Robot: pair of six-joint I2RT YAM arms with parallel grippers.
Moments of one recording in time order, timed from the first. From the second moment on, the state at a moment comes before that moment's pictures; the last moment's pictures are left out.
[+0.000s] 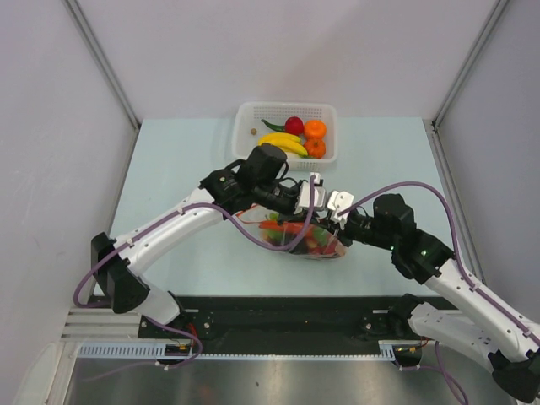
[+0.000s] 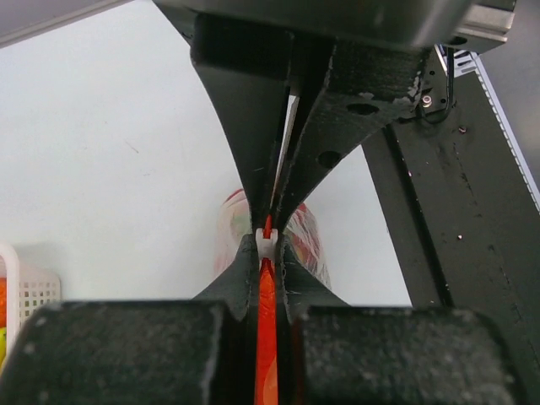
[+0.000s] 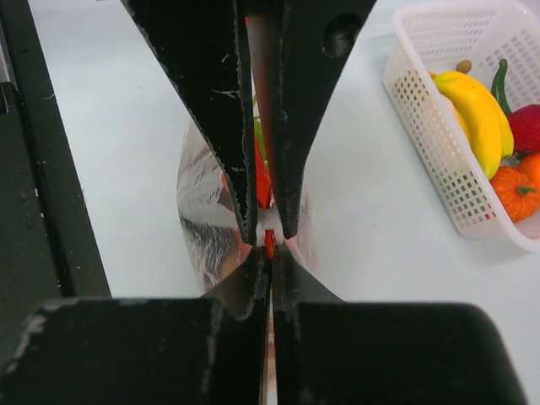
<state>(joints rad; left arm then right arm) -0.88 1.51 1.49 -0.63 0.72 0.66 0.72 0.79 0.81 -0.33 -0.35 -0.37</state>
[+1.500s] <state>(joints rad) -0.43 1.48 1.36 -0.93 0.68 0.90 0.42 0.68 0.82 -0.44 -0.36 -0.27</state>
